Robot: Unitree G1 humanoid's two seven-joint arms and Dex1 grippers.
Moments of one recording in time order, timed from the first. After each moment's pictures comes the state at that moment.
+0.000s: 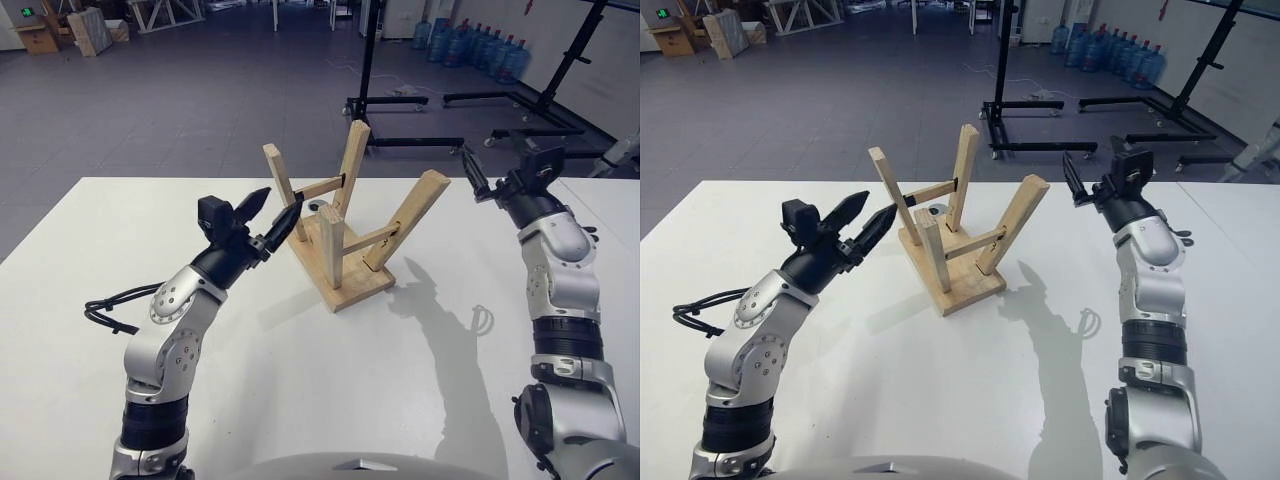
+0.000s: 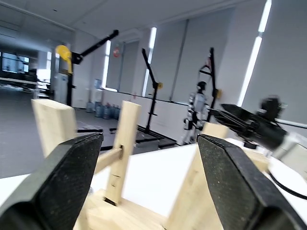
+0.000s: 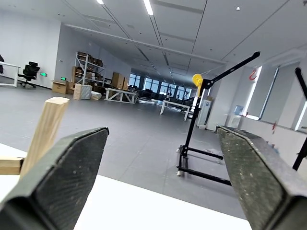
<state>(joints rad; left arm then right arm) -0.13 0.19 0.02 -0.47 -0.55 0.43 -0.46 -0.49 -0.48 -0.26 0.28 0.27 -0.06 0.43</state>
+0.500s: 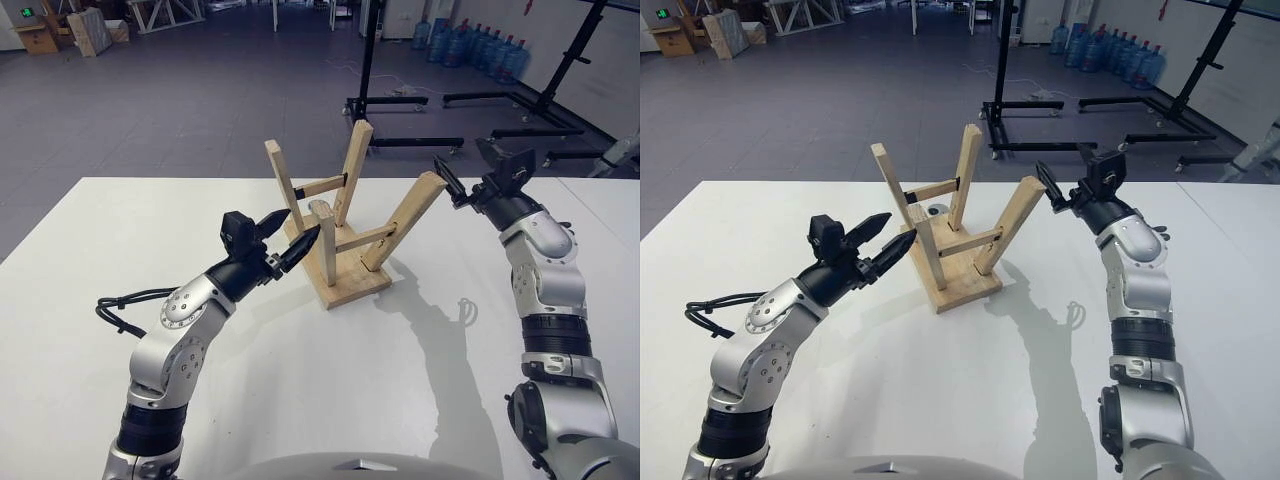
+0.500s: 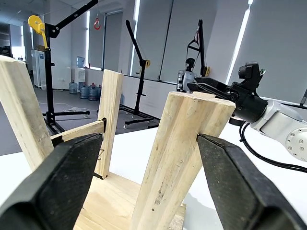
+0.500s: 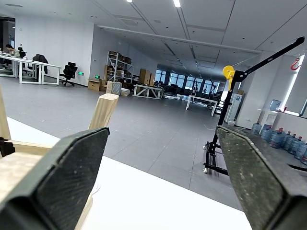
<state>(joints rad) -0.13 0.23 -0.05 -0.44 -0.53 0.45 -0.47 -0.50 -0.47 -0.20 0.25 0.31 0.02 0.53</state>
